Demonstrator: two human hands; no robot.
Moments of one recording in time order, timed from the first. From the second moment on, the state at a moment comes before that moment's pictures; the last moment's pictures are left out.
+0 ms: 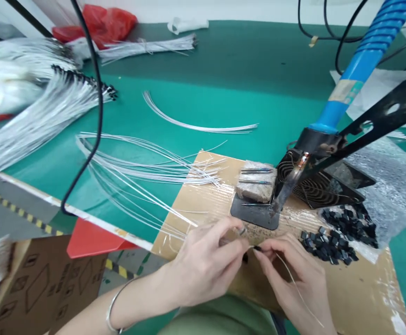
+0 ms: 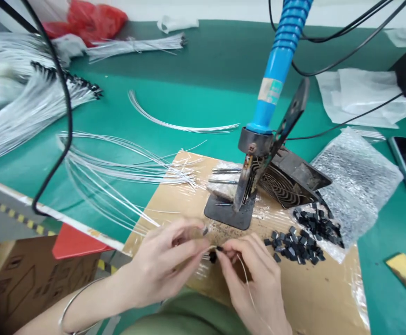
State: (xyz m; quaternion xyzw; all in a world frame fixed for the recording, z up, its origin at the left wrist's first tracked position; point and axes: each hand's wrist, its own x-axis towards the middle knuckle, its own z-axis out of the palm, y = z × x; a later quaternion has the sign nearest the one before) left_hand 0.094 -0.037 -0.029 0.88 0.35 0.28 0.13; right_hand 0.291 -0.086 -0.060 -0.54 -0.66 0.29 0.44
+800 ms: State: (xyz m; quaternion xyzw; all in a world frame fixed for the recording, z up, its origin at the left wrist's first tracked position) left_hand 0.019 0.018 -0.062 0.86 0.44 0.26 -0.07; right_hand 0.288 -0.091 -0.076 -0.45 -0.76 0.25 0.40
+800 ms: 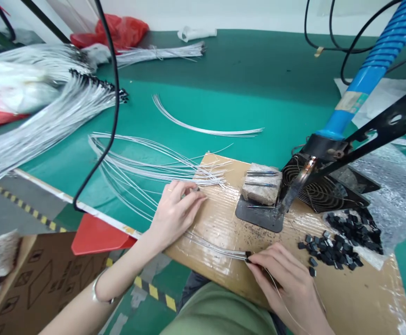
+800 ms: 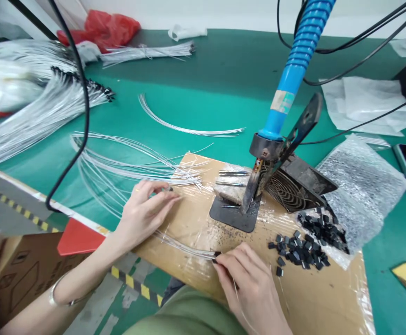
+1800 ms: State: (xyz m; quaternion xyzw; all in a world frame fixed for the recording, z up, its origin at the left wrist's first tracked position) left_hand 0.055 0.030 -0.044 0.83 0.43 0.34 0.03; right_hand 0.294 -0.093 -0.066 -0.49 -0.73 0.25 0.41
